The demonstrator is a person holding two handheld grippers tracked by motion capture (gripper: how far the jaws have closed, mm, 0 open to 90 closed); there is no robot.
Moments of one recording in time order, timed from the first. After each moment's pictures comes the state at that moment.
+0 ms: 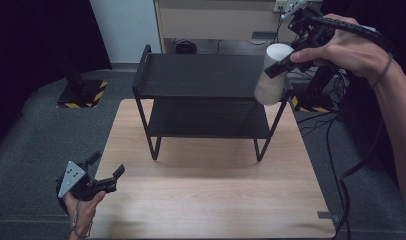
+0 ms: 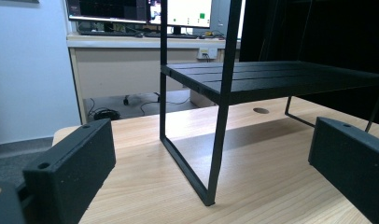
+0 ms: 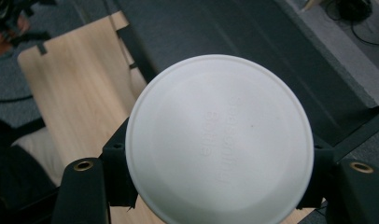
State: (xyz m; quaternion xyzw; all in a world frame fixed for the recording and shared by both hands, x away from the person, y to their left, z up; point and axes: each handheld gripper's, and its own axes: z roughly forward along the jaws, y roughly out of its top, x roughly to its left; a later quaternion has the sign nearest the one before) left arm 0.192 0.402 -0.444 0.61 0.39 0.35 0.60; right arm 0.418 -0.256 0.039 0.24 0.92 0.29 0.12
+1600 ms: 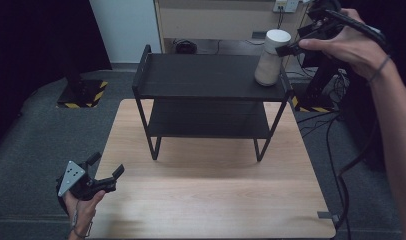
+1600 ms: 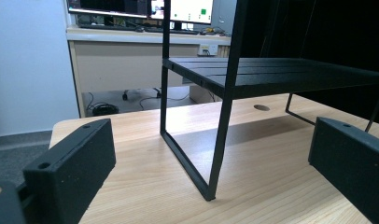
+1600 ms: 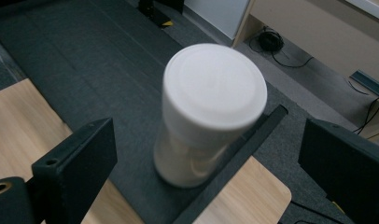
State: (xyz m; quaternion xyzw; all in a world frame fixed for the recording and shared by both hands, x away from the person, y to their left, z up) left arm 0.194 0.405 -0.446 0.61 0.40 0.34 0.60; right arm 0.410 -0.301 0.008 0.31 0.85 0.36 0.23
